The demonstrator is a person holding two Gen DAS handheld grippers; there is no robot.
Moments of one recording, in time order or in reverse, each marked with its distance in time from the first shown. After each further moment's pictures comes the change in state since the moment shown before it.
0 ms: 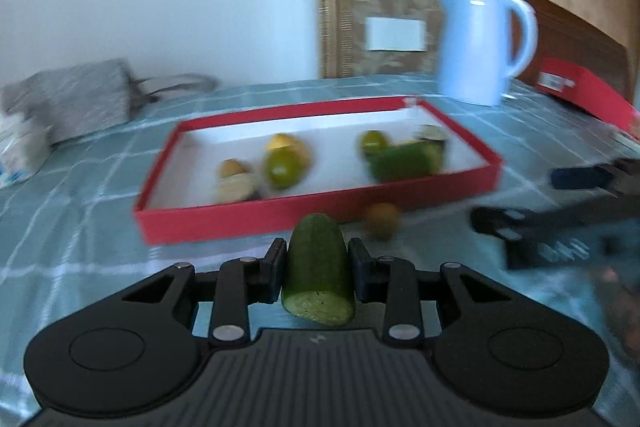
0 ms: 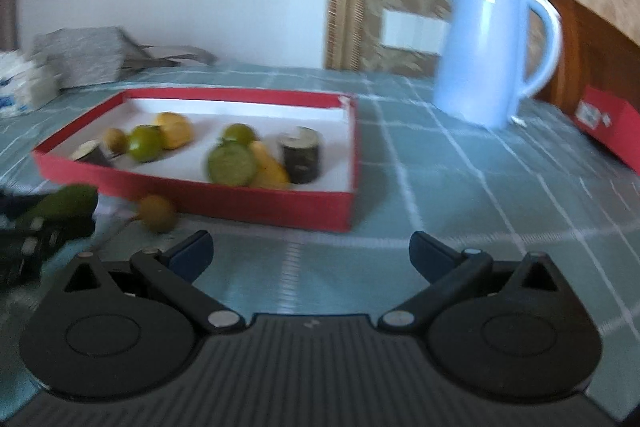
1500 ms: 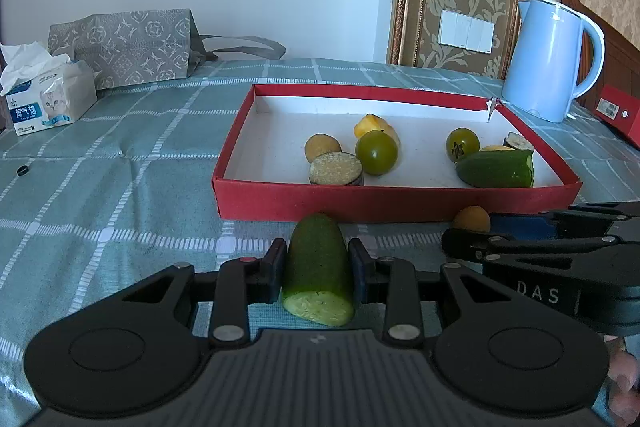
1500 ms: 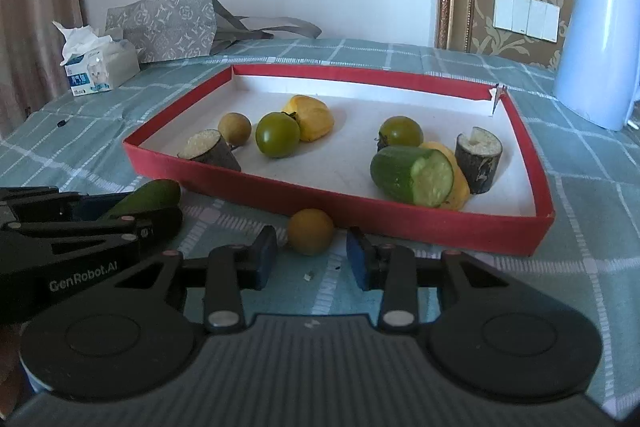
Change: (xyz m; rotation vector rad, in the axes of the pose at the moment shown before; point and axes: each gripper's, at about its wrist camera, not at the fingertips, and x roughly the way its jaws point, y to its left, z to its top) left arm 0.016 0.046 -0.003 -0.136 0.063 0.078; right arm 0.039 0.073 0.024 -0.011 0.104 0.235
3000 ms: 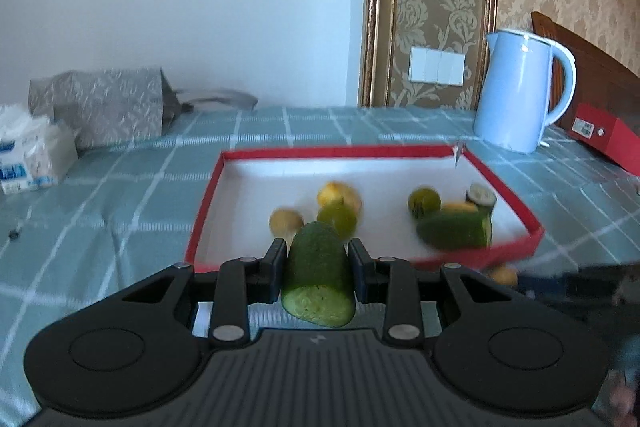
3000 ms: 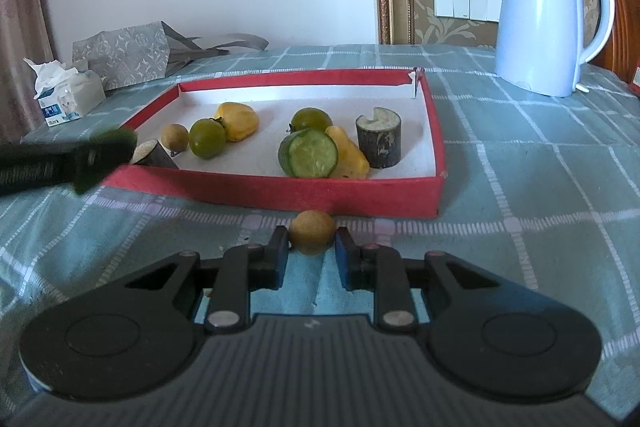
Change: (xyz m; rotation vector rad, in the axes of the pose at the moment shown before) left arm -0.017 -0.021 0.039 0.061 -0.103 -0.043; right arm -0.032 -0.051 -0.019 0.106 -0.034 -0.059
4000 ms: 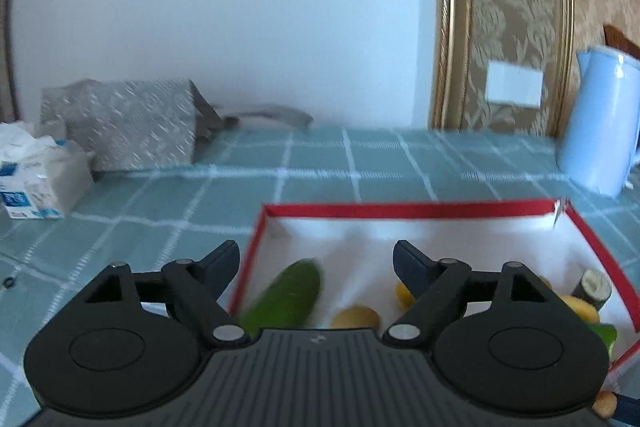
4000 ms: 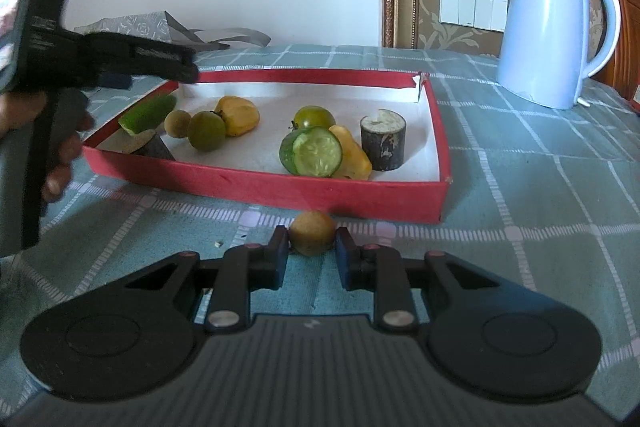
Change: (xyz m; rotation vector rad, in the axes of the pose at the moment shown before) left arm 0.083 0.030 0.046 -0.067 -0.026 0.165; right arm 0.005 0.006 -0.002 -0.049 -0.001 -0.021
